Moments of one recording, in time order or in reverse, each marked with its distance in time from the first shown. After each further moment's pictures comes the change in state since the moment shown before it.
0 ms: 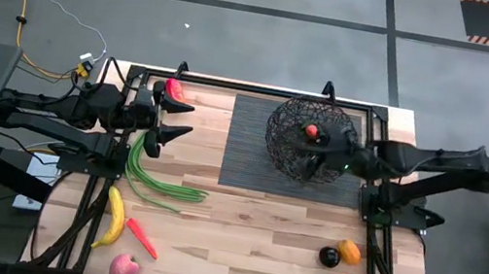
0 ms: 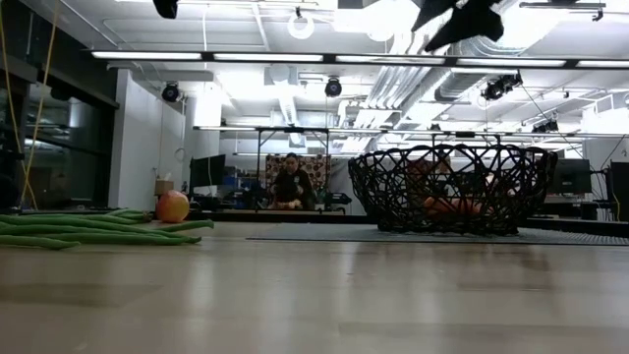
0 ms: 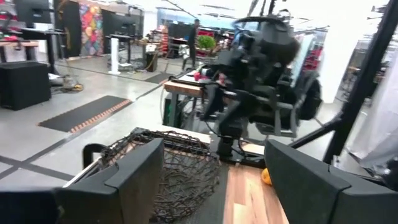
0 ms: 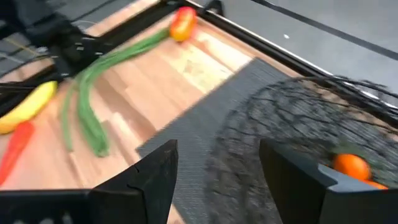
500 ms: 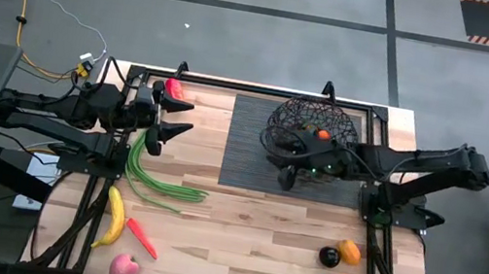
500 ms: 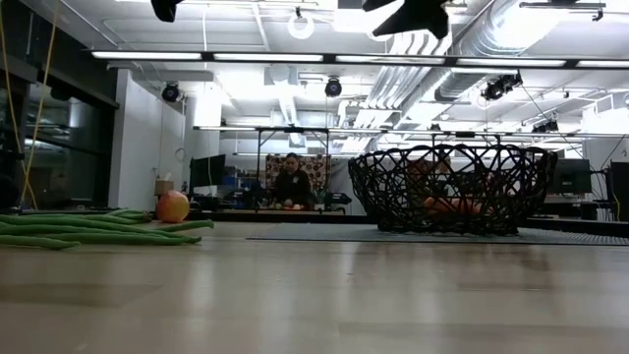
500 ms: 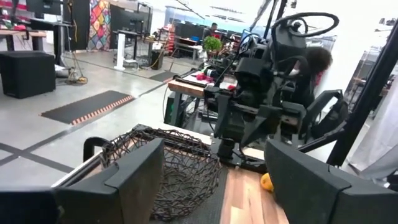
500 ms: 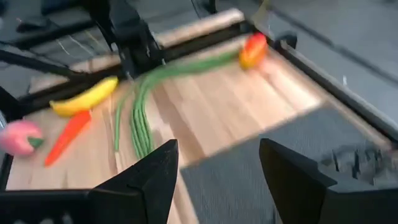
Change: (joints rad) left arm 0.000 0.000 0.000 0.000 -0.019 -0.061; right arm -0.014 0.113 -0.032 0.371 -0.169 -0.301
